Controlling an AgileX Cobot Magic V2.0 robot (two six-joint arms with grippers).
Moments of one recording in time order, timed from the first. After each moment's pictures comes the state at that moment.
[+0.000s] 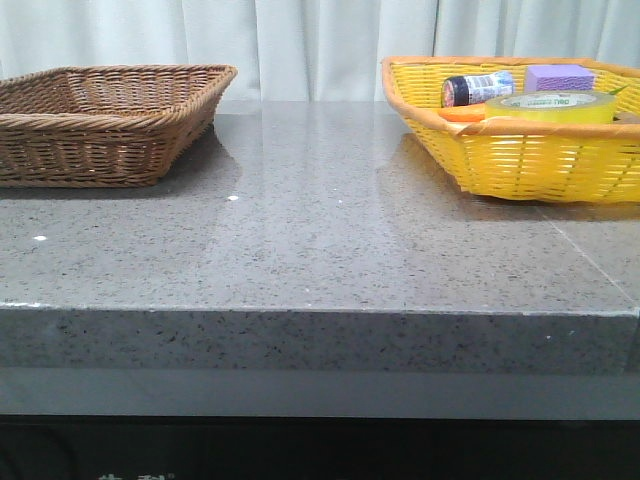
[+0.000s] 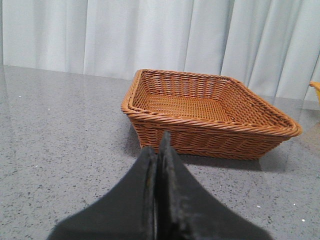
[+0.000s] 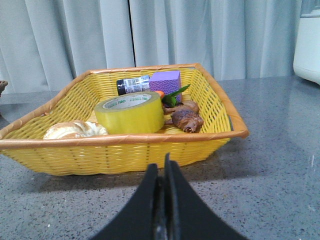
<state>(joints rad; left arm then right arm) -0.04 -0.01 0.01 -0.09 0.02 -0.01 -0.02 -0.01 0.03 0.12 -0.03 0.00</state>
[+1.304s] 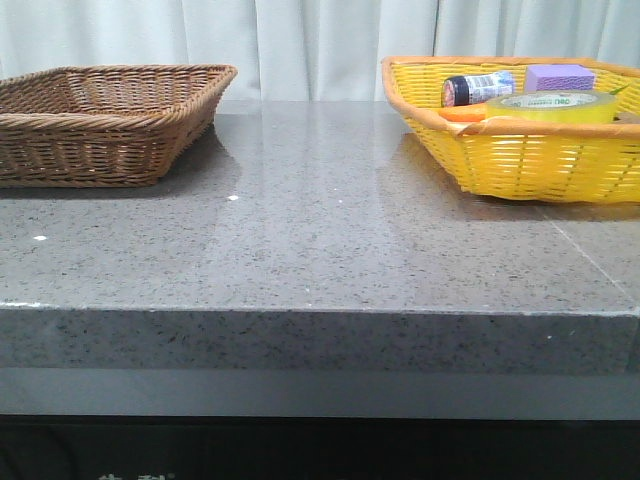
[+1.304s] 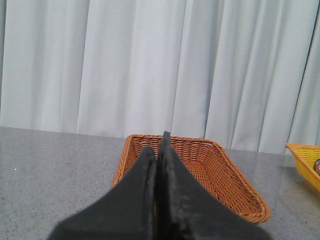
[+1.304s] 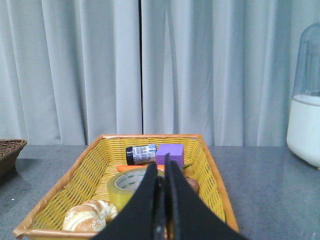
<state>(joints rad) -0.04 0.08 -0.36 -0.08 0.20 -0.01 -0.02 0.01 -0.34 0.06 0.18 -0.01</state>
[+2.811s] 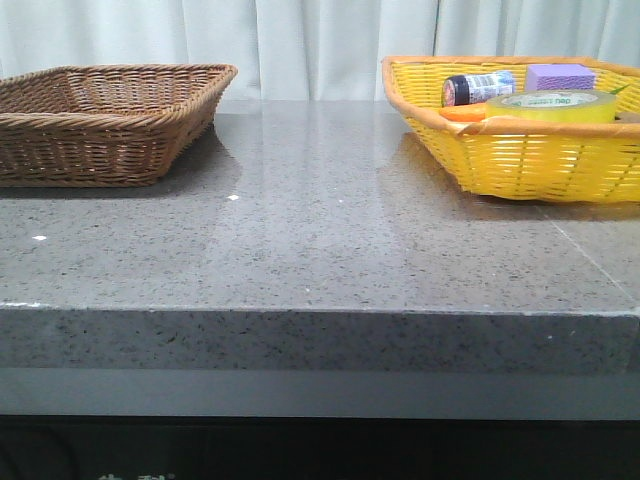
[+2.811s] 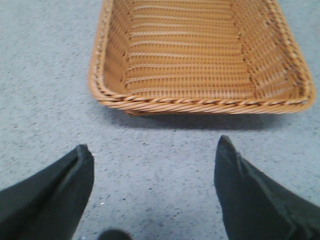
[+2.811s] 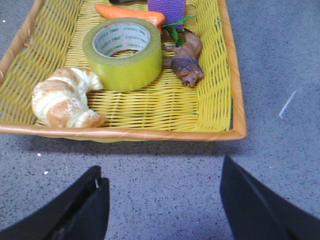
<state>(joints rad) -0.09 0.83 -0.78 -0.07 0.61 0.00 -0.02 0.67 -0.77 0.02 0.68 -0.01</state>
